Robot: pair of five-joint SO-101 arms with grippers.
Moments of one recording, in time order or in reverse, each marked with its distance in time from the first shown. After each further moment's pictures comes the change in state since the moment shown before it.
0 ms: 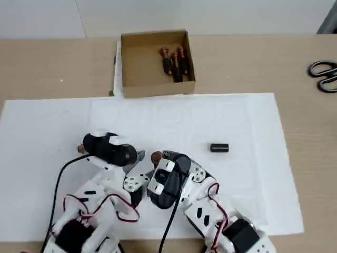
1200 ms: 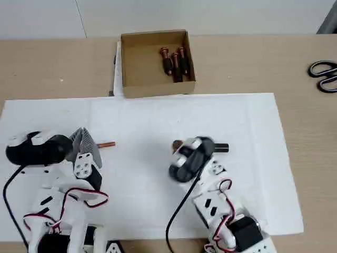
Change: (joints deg) left arm -30.8 0.1 -11.8 1.1 -1.1; right arm 14.1 0.0 0.0 2.8 -10.1
